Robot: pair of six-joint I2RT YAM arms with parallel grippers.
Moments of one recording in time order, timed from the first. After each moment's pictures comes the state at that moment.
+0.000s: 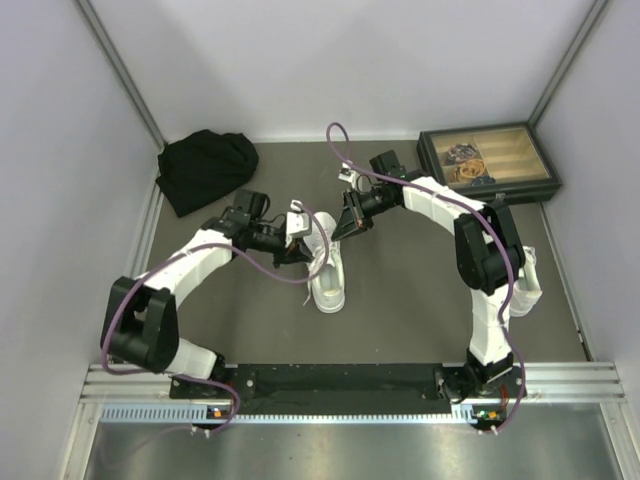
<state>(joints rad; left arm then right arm) -0.34 1.46 0.95 -0.43 1.00 0.80 0.46 2.03 1.55 -0.55 -1.04 0.25</state>
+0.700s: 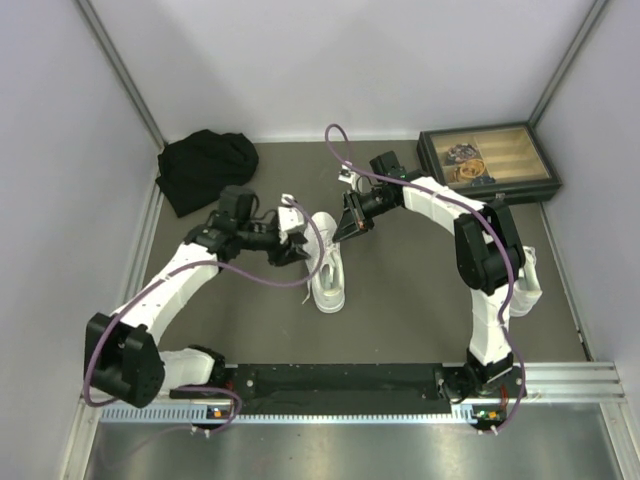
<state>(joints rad) -0.42 1.27 0.94 -0.42 0.86 0.68 0.46 2.03 1.55 -0.57 -1.03 0.21</state>
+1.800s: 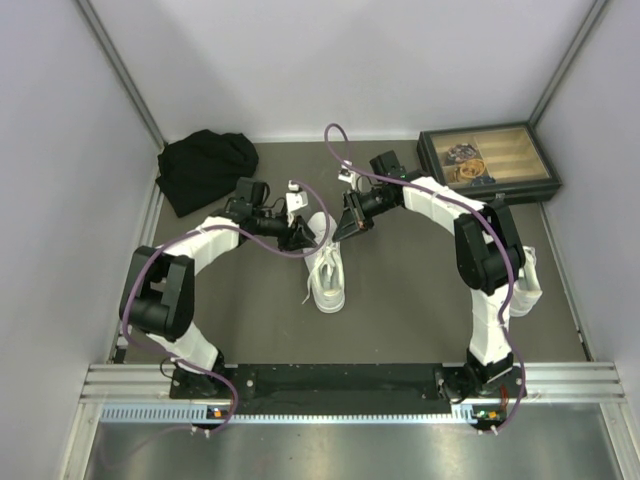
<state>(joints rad) -0.29 1.63 1.01 -0.18 1.01 0.62 0.46 2.03 1.55 -0.57 -1.02 0.19</state>
